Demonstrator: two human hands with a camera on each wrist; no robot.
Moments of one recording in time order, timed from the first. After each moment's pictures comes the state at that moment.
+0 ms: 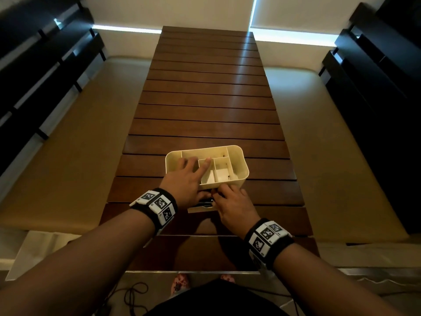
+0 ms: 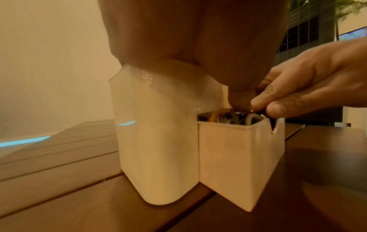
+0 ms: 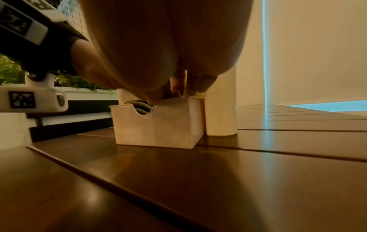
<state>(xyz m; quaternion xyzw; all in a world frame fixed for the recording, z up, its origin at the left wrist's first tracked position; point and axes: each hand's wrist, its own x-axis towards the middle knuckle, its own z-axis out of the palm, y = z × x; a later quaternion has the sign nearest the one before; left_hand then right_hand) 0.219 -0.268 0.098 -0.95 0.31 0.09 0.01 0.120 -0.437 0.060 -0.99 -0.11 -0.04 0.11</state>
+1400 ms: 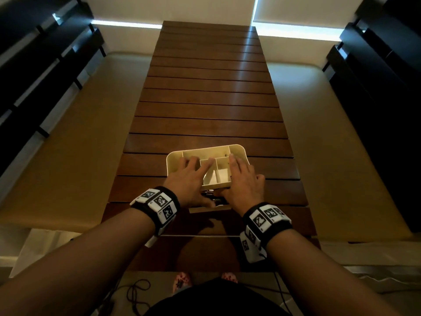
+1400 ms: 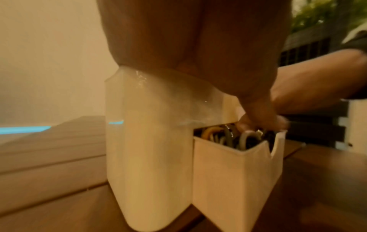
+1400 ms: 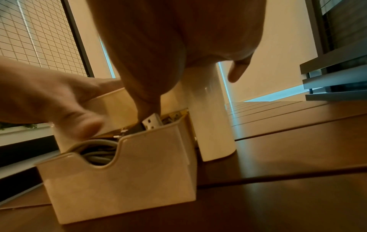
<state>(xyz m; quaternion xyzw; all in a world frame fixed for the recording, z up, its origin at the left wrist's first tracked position) 0.222 -0.274 0.102 -0.94 0.28 0.17 -0.03 0.161 -0.447 0.083 -0.99 0.10 0.02 0.12</state>
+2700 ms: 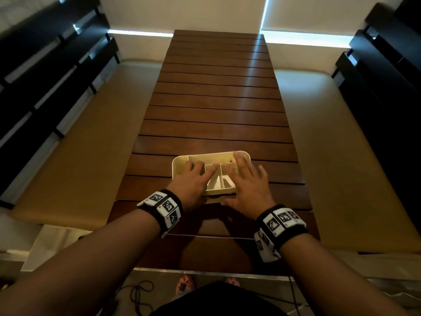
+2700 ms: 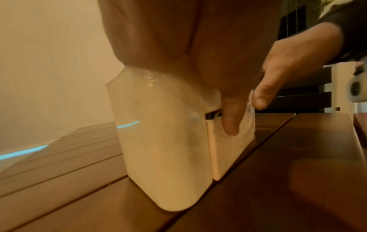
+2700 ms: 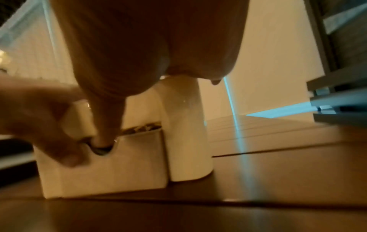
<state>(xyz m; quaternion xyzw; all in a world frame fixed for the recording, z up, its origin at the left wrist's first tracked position) 0.212 -0.269 0.101 -0.94 0.31 0.13 0.01 0.152 -0.470 0.078 -1.00 -0.05 0.00 0.07</state>
